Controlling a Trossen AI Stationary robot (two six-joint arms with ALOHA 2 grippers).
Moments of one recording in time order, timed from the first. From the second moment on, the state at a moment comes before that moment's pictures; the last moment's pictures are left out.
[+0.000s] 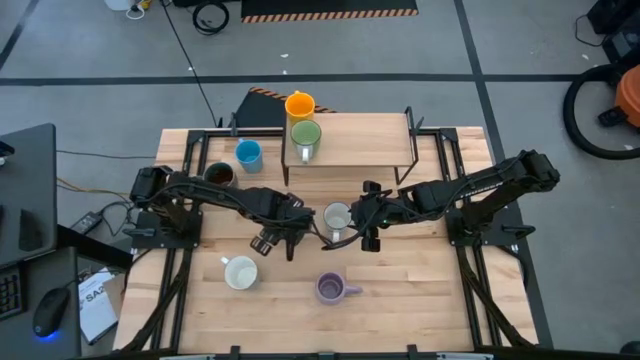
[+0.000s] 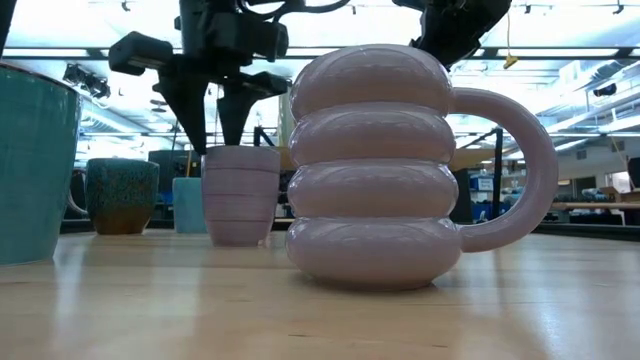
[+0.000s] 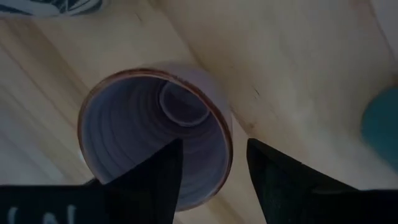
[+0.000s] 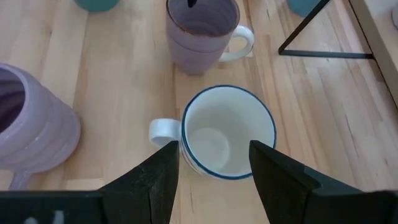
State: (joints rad) left arm -0.13 1.74 1.37 -1.06 -0.14 0.53; right arm 0.20 1.41 1.06 -0.51 0.29 0.12
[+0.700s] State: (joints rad) left arm -0.12 1.72 1.24 -1.01 -0.19 0.67; right arm 0.20 1.41 1.06 -0.47 0.30 0.13
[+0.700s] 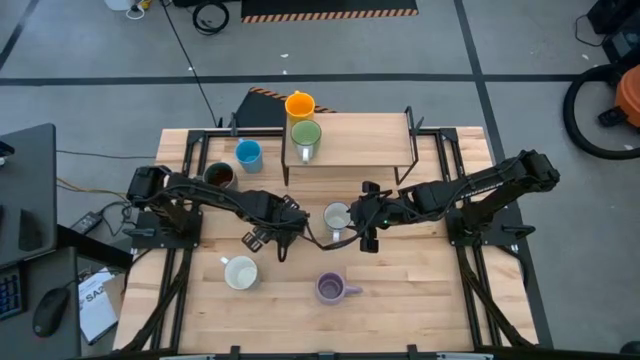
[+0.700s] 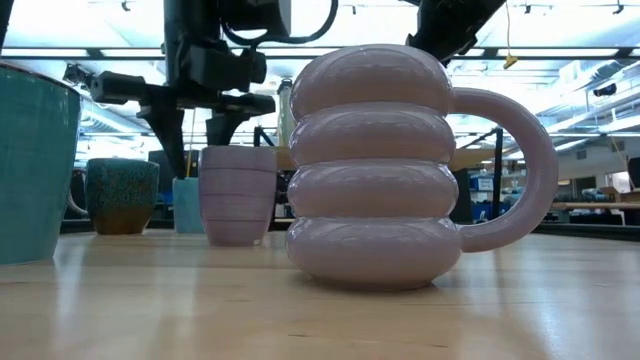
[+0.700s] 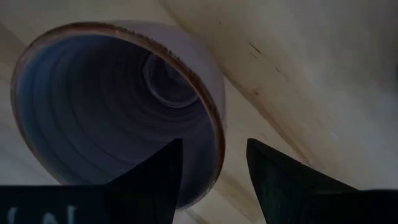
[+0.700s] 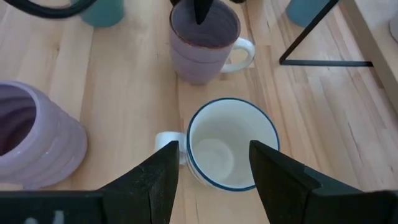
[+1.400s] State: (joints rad) left arm -0.10 1.72 1.32 -1.01 -0.15 0.60; right arm 0.20 1.41 1.06 -0.46 0.29 0.11
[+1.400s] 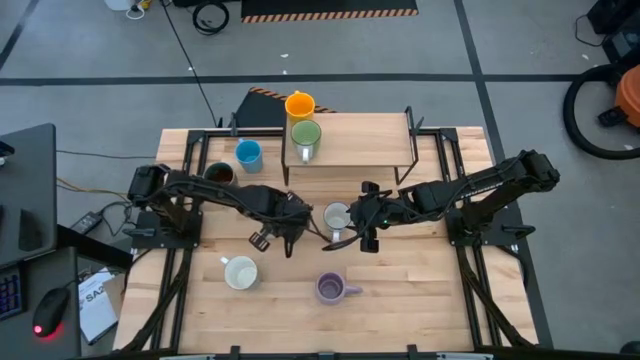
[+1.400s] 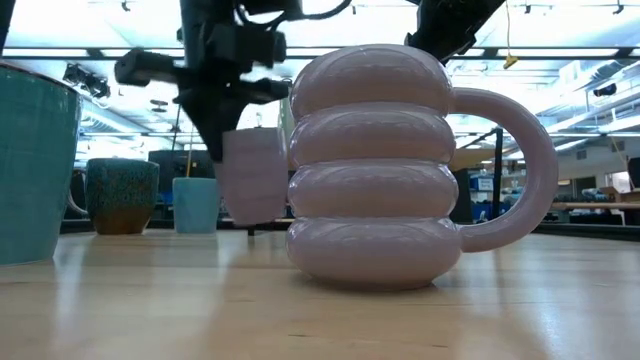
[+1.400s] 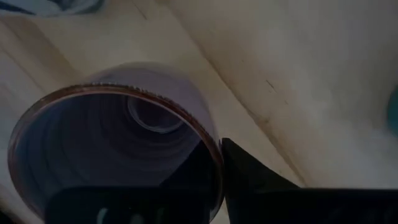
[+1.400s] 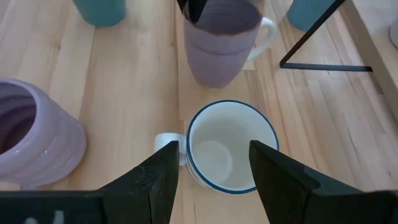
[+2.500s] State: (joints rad) left arm 0.03 1.80 1.83 -0.93 -0.09 0.77; right arm 0.24 1.05 0.91 -0.61 0.58 0.23
